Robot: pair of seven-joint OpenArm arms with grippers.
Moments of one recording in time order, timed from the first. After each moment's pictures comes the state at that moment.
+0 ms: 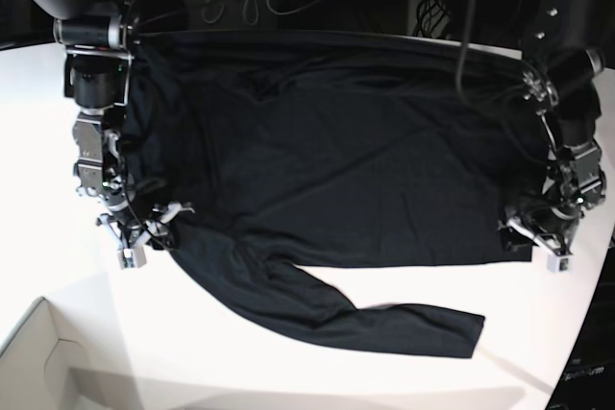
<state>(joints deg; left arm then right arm) -34.2 -21.4 -29.6 25.2 10.2 -32.5 11.0 21.3 11.8 9.6 43.8 1.1 26.9 -10.2</state>
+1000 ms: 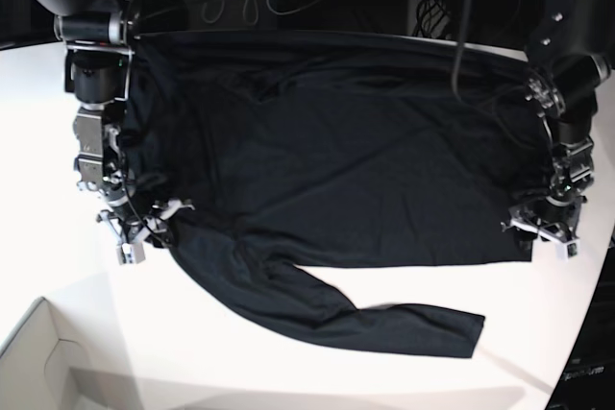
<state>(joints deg) -35.2 -22.4 -29.4 12.7 9.3 -23.0 -5.0 19.9 11.8 9.6 43.9 1.6 26.9 -8.5</state>
